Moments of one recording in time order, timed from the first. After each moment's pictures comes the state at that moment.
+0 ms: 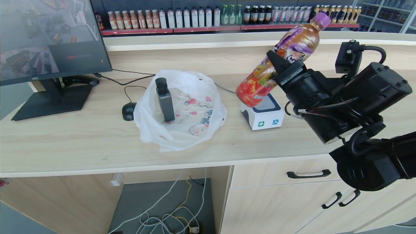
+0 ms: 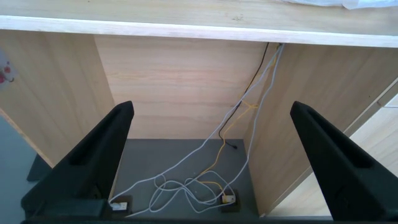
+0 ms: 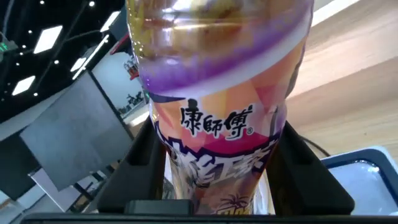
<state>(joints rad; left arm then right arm) 0.00 0.00 0.00 0.00 0.00 0.00 0.52 1.84 -0.95 -1.39 -0.14 0.55</state>
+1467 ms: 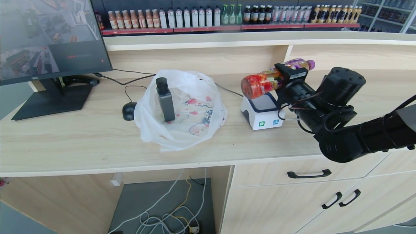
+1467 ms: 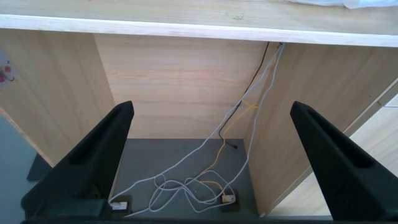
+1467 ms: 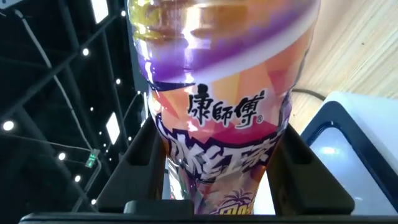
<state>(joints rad) 0.00 0.00 0.00 0.00 0.00 0.00 0.34 2.00 -1.15 -1.19 -0.10 1.32</state>
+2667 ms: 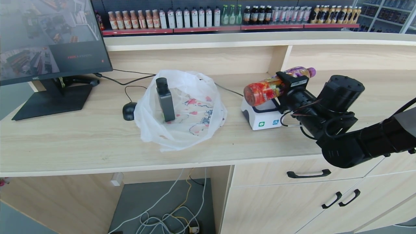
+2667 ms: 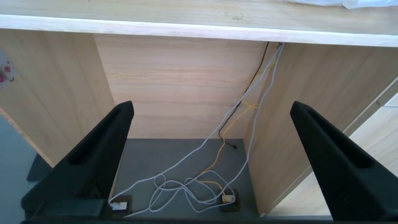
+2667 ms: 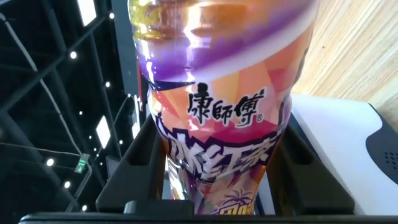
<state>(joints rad) 0.00 0.00 0.00 0.00 0.00 0.00 0.32 2.02 -1.09 -1.20 -0.10 1.32</state>
